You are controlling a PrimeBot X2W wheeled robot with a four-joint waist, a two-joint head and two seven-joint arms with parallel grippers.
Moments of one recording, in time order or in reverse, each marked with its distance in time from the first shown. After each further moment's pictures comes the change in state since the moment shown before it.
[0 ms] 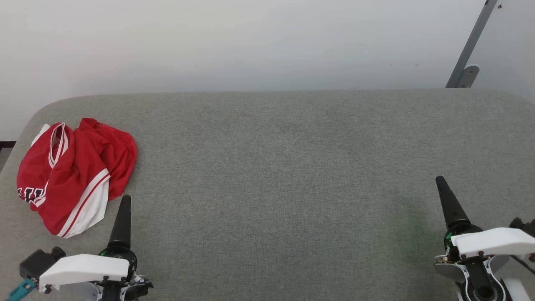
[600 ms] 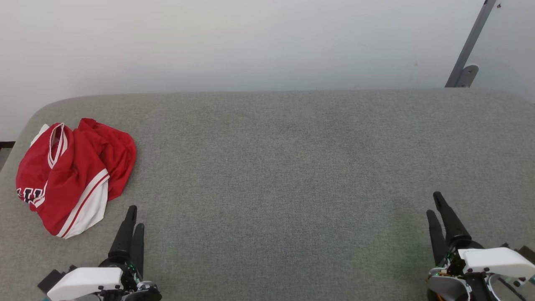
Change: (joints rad) left arm 0.024 -0.033 -0.002 0.025 -0.362 -0.001 0.083; right arm 0.067 0.091 -0.078 -0.027 0.235 0.000 0.098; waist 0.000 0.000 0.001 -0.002
